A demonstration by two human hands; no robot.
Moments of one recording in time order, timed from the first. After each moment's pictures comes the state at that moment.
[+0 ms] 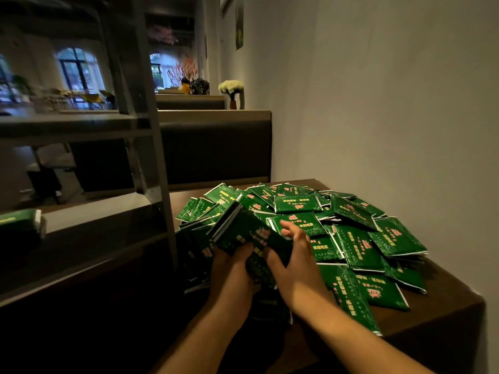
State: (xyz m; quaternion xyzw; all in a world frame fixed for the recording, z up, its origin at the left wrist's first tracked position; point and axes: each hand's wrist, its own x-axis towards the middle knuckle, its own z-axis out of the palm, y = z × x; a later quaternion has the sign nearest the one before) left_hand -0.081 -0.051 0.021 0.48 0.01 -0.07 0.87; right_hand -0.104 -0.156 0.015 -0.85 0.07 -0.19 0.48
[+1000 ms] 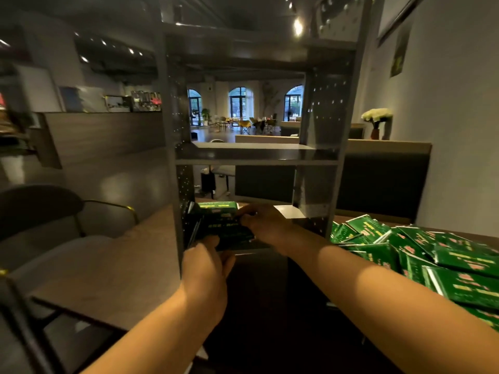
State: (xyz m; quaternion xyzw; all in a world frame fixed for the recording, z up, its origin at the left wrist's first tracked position) left_hand -0.144 0.181 0.101 0.39 0.23 0.20 0.87; right_hand -0.020 0.103 0.109 -0.83 -0.24 0.09 0.49
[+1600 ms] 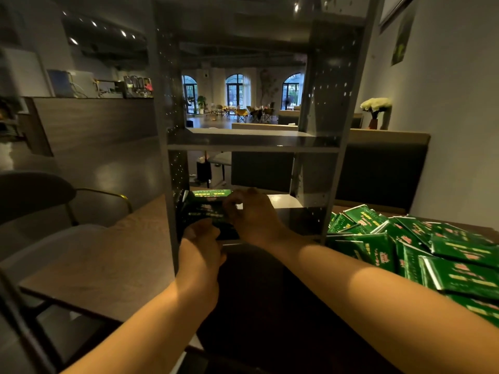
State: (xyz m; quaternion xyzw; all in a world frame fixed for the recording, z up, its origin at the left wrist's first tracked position) left_hand -0.130 0.190 0.087 0.53 0.22 0.23 0.78; right_hand -0.028 0.113 0.096 -0.86 -0.37 -0.13 0.32
